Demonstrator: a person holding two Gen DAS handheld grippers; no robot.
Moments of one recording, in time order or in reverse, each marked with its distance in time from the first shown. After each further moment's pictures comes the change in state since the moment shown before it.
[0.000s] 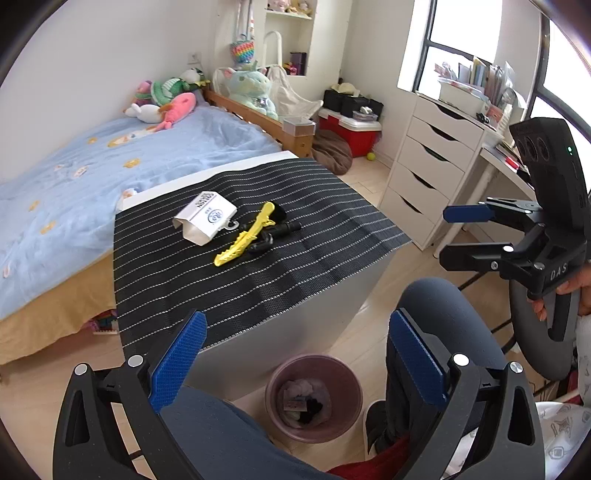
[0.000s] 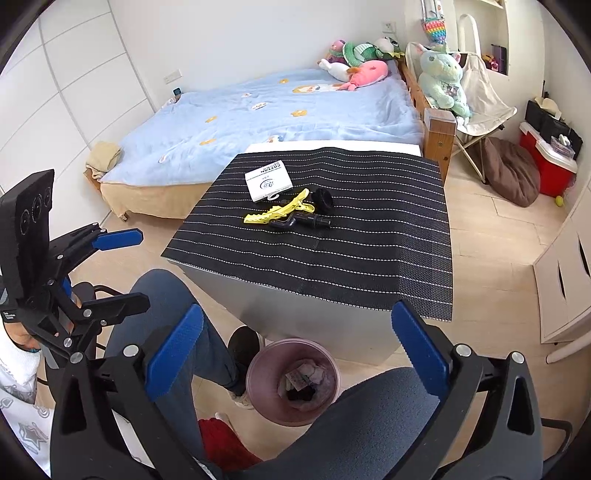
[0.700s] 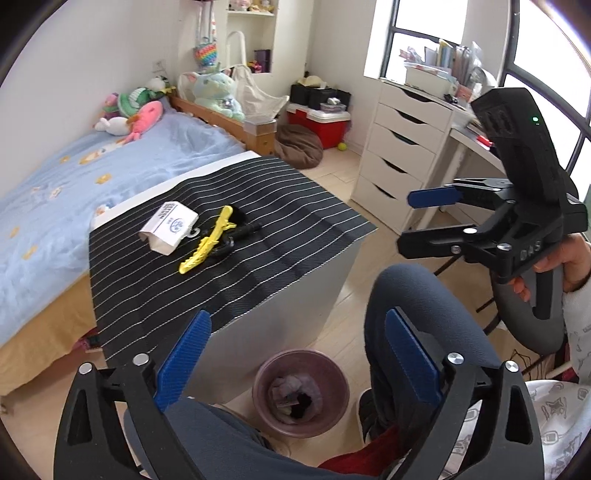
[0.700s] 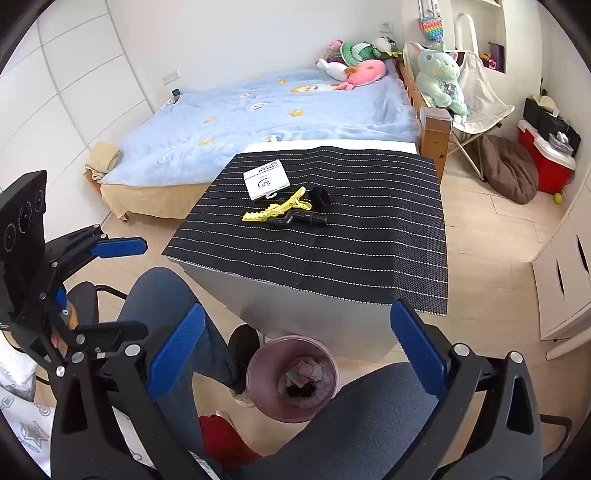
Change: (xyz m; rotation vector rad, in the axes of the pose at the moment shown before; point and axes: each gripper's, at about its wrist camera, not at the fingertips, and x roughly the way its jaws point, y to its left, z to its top) left arm -0.003 -0.028 0.001 0.101 0.026 -0.062; right arm -0.008 -0.006 -0.003 0.010 0.002 0.006
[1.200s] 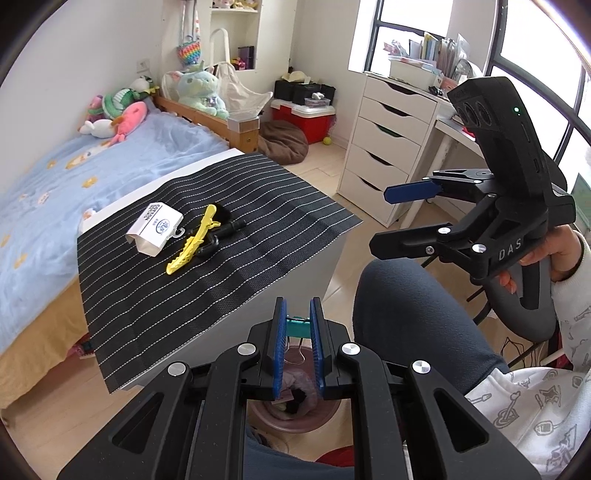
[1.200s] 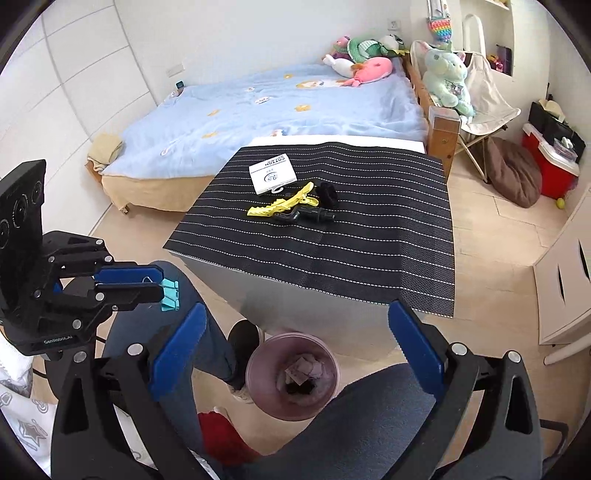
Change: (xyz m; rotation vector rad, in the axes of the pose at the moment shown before) left arm -0.001 -0.006 0.001 0.045 0.019 -0.071; right arm 0.005 0.007 0.001 -0.020 0.013 -0.004
